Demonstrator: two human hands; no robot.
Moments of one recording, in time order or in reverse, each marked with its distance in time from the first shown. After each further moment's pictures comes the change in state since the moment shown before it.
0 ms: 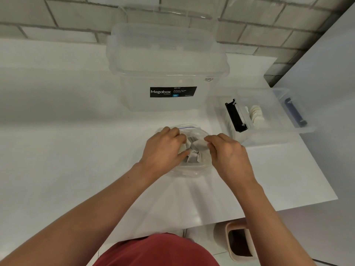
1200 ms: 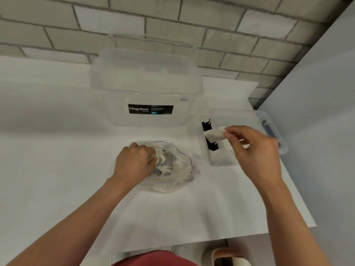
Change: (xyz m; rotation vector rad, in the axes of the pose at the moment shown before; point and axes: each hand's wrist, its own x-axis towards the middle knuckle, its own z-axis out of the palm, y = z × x) left_hand 0.007 0.005 0.017 0.136 -0.008 -0.275; right_hand 0.027 0.086 -0.099 0.359 0.256 0.012
